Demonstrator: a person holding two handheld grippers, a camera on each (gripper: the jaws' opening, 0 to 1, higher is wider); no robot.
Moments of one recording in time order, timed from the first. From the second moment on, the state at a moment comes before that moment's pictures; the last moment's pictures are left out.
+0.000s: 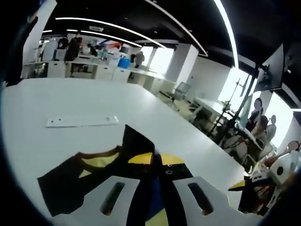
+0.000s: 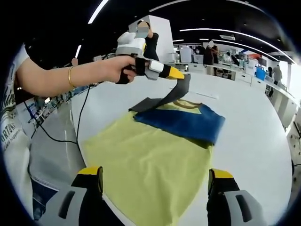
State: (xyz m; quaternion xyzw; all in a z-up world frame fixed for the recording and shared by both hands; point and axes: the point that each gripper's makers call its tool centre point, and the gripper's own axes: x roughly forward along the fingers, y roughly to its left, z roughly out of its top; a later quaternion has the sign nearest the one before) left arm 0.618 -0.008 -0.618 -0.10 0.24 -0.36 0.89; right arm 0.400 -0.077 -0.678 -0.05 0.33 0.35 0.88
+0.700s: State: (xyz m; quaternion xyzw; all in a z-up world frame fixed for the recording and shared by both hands) left arm 0.599 -0.066 -0.640 -0.05 0.25 -0.42 0.87; right arm 0.396 -0.083 -0.684 -0.03 0.34 0.34 0.88
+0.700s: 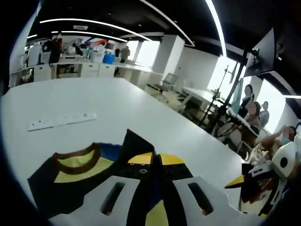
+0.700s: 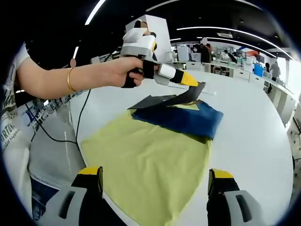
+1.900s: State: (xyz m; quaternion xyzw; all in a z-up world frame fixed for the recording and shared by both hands) left arm 0.561 -0.105 -0.674 -0.09 0.29 -0.49 0.81; right arm 0.399 -0.085 -0.684 -0.02 0.33 0.34 0.88
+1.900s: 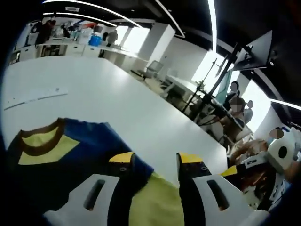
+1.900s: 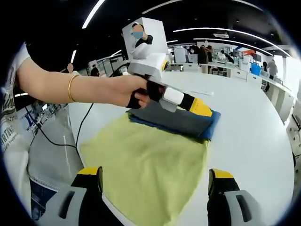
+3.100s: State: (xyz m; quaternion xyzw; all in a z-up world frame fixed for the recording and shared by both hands) left arm 0.478 0.032 -0.647 -0.03 0.22 -0.49 0.84; right arm 0.385 -0.078 -0.685 -0.07 0.34 0.39 0.85
